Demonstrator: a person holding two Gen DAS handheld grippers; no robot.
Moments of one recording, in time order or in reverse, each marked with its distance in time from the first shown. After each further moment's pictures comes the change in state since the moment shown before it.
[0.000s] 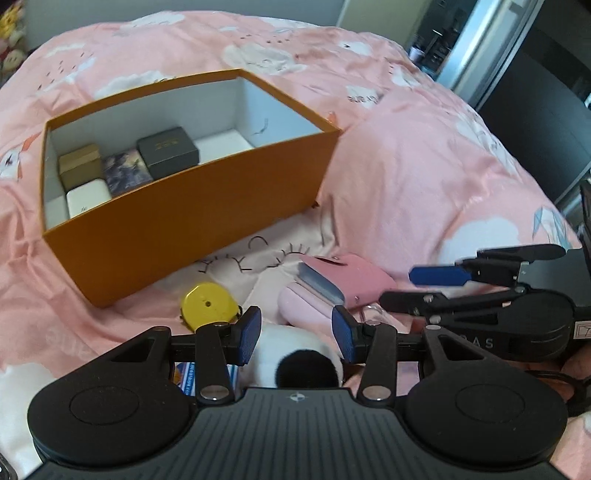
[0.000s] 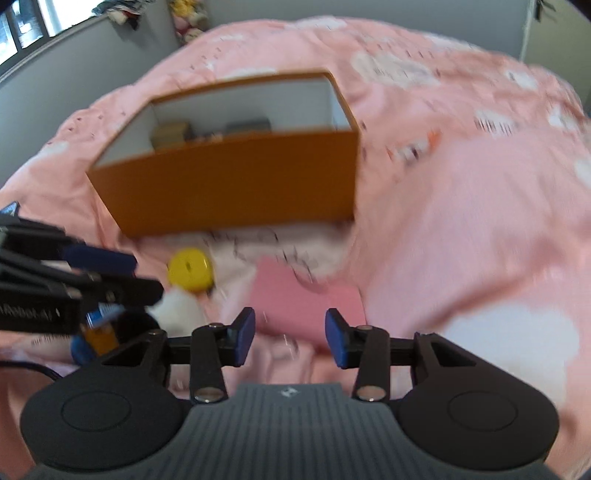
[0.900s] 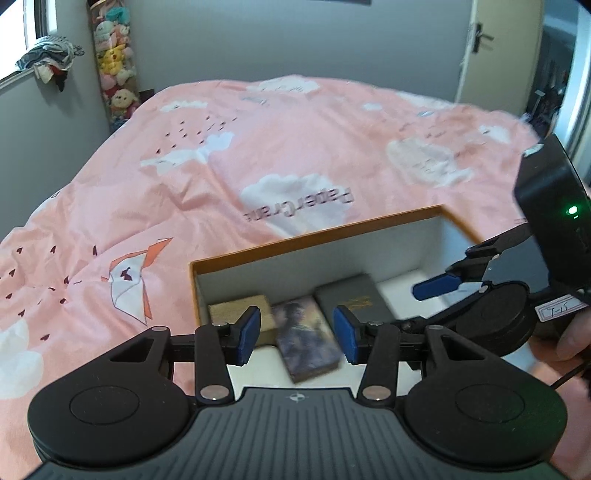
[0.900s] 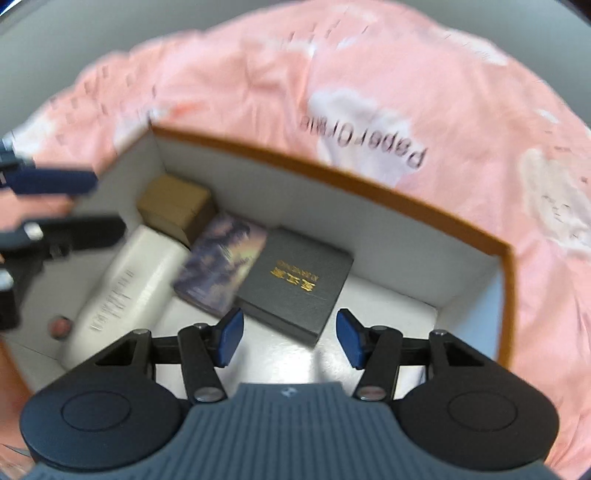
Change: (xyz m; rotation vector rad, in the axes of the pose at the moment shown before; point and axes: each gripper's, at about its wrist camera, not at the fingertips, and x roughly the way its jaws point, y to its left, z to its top) left arm 0.010 0.129 0.126 -0.139 -0.212 0.342; right arm 0.163 0.029 0.243 -0.419 0.080 0.164
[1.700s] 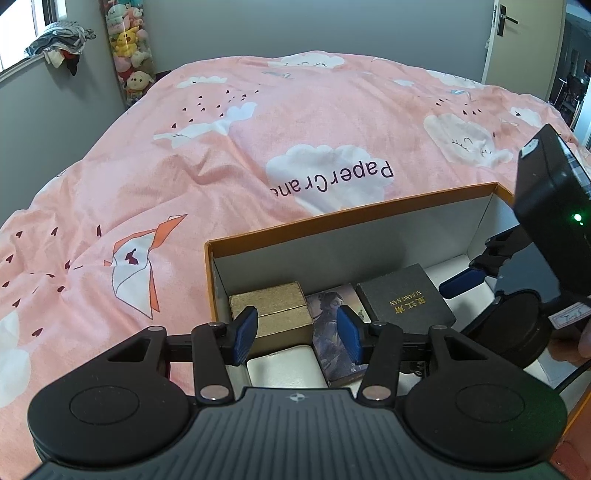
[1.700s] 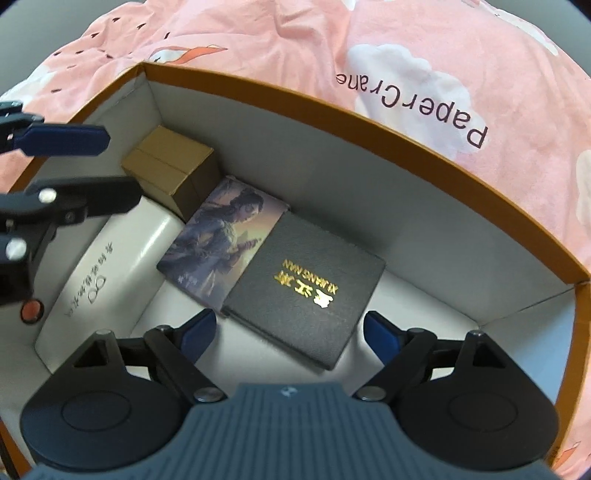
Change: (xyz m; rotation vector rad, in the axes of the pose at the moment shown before) left arm 0.059 0.019 -0.004 -0.006 0.066 0.093; right arm 0.080 0.013 0.020 -0.128 0.173 0.061
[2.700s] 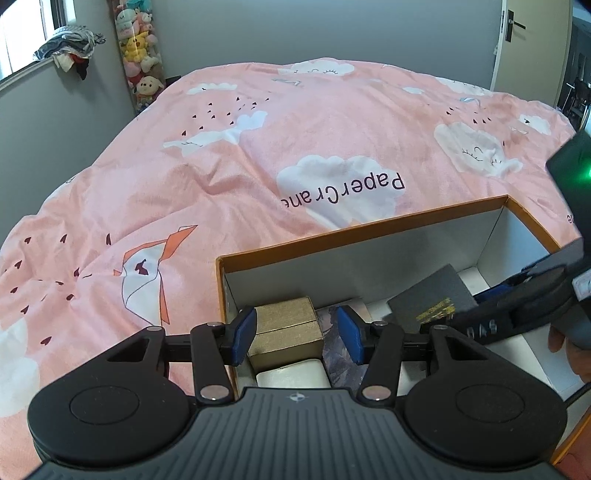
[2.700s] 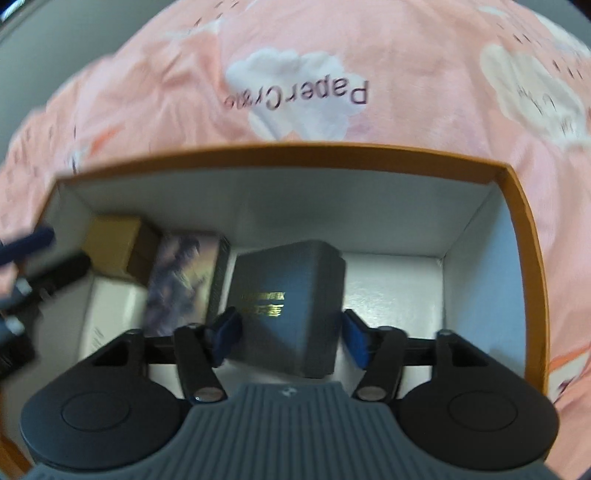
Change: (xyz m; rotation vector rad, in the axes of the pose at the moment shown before) left arm -0.001 0.003 0.006 -0.010 -0.022 0.031; right arm -0.010 -0.015 -0.004 0.392 -0.040 -0.045
